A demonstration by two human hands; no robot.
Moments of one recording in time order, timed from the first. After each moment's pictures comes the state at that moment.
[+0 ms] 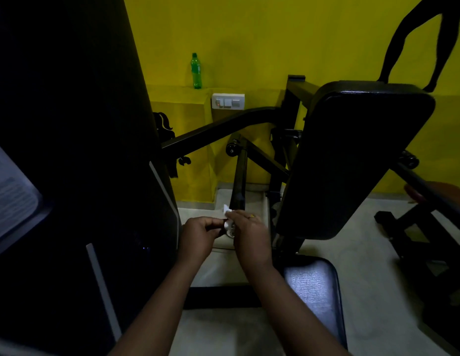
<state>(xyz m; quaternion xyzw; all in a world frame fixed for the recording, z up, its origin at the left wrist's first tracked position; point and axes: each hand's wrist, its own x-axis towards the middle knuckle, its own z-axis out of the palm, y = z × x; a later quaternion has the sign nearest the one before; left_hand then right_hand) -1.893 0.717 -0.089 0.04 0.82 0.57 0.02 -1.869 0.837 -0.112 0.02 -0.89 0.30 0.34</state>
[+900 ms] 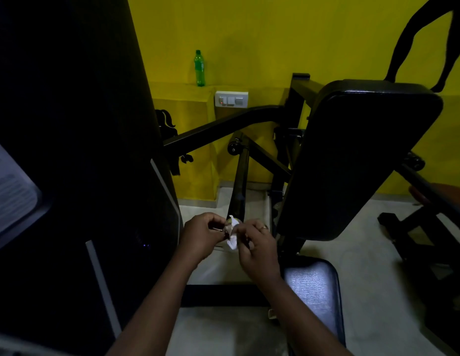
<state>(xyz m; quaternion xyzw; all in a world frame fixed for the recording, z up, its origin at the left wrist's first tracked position) -1.897 0.718 -0.082 0.05 0.84 0.53 0.07 -1.849 0.858 -0.131 0.08 -0.83 0.45 0.33</state>
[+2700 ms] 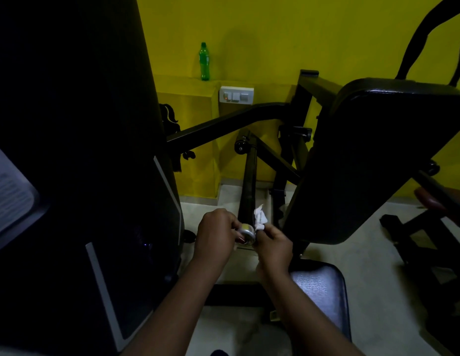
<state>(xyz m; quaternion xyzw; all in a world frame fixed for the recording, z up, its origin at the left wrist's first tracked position) -1.904 0.734 -0.058 0.10 0.93 0.35 0.03 -1.888 0.844 -0.136 -0.31 -0.62 0.69 0.19</state>
